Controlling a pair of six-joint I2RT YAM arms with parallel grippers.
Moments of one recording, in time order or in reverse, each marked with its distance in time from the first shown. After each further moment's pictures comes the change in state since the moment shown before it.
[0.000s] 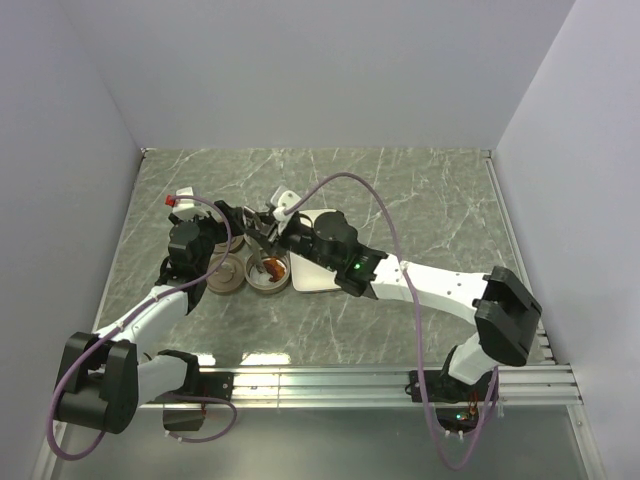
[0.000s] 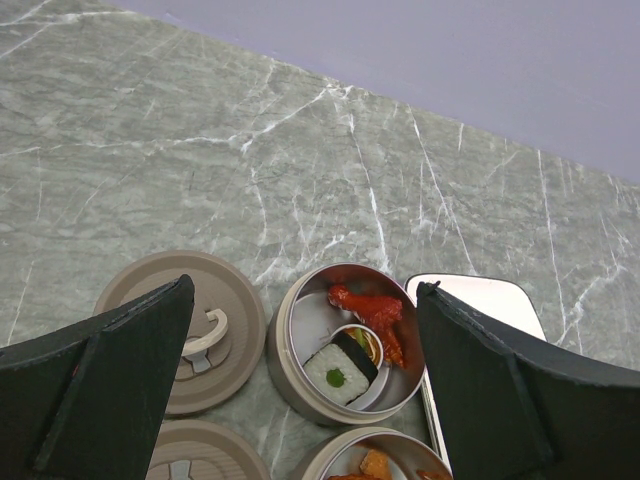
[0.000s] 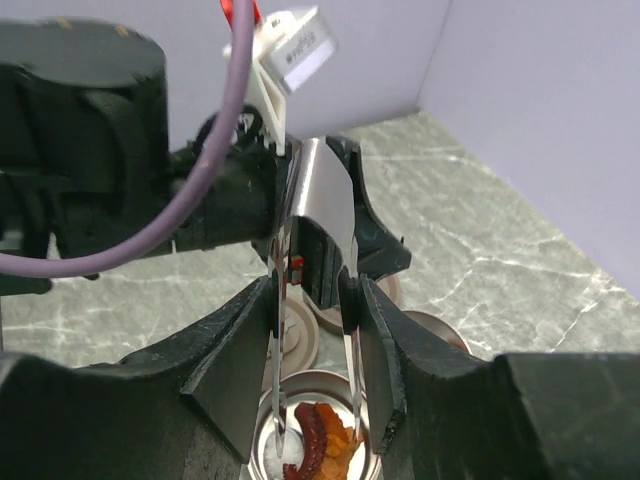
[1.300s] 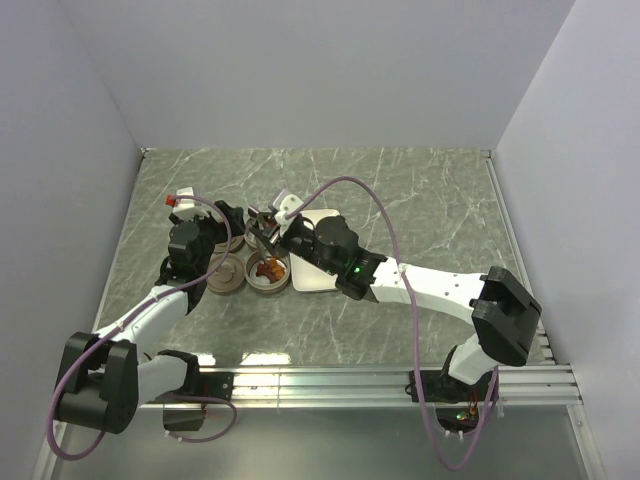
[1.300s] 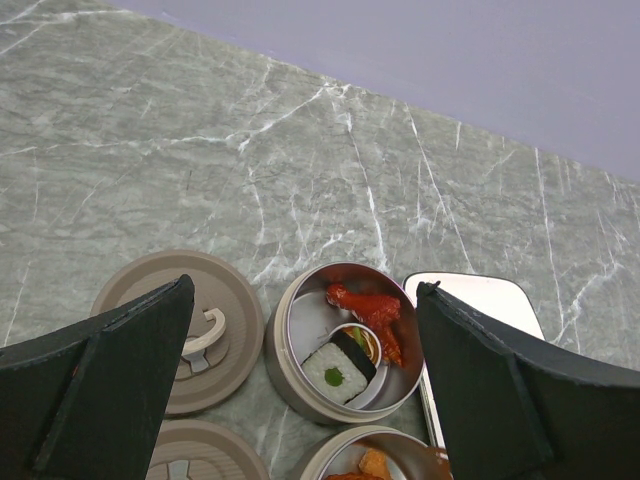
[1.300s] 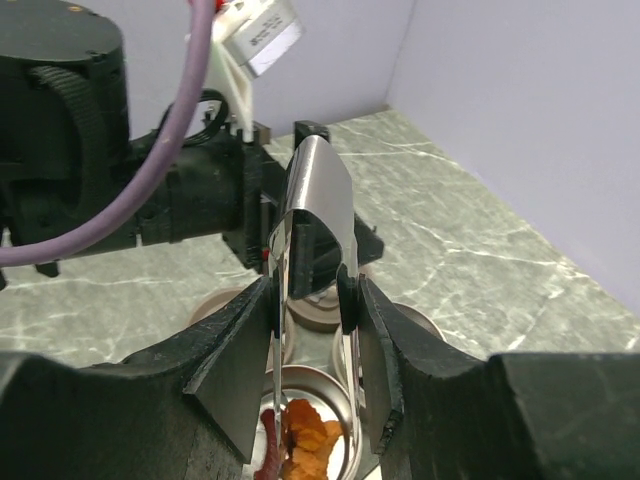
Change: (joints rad) left arm 0.000 0.000 0.000 0.000 0.007 0.000; right arm 0.005 -0.017 -0.056 0.067 0.074 -0.034
